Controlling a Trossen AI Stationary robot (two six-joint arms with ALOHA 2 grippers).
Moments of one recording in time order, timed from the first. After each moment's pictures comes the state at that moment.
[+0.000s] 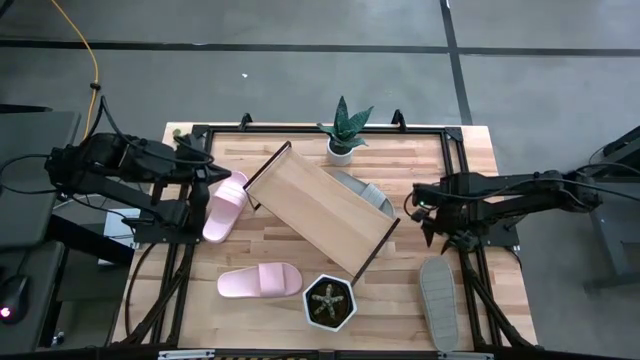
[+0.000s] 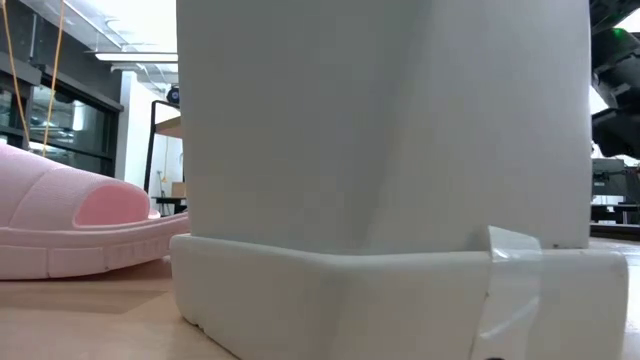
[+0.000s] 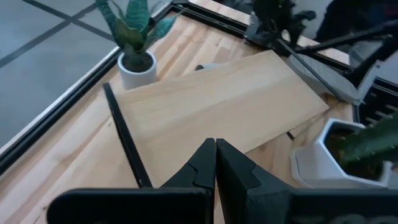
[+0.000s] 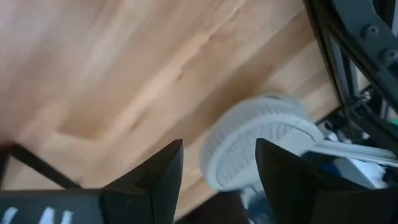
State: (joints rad) left arm -0.06 0.84 1.35 -1.15 -0.36 -0.47; right arm -0.13 0.98 0.54 -1.10 -0.62 2.25
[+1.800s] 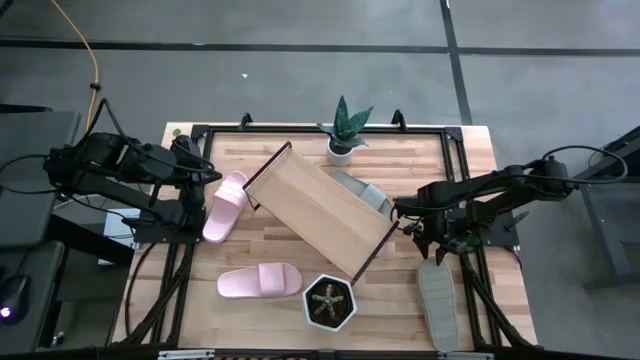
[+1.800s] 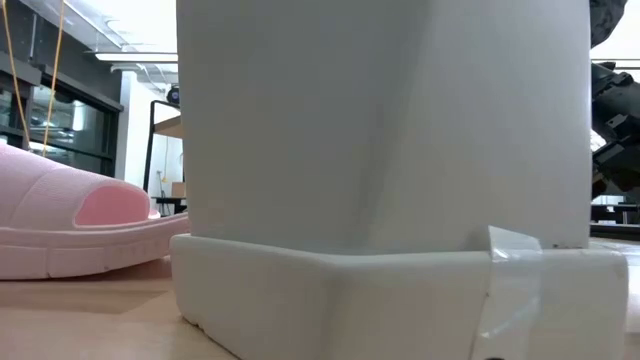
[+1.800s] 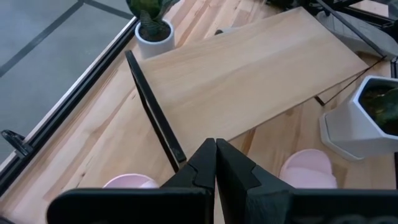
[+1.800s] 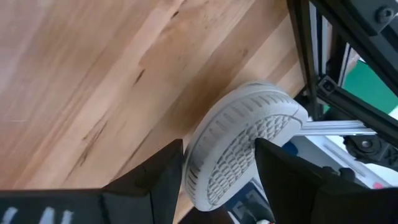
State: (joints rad) left arm -0.06 0.83 1.35 -1.32 -0.38 -0.44; right arm -0.05 1.33 0.54 -0.94 -0.82 2.27
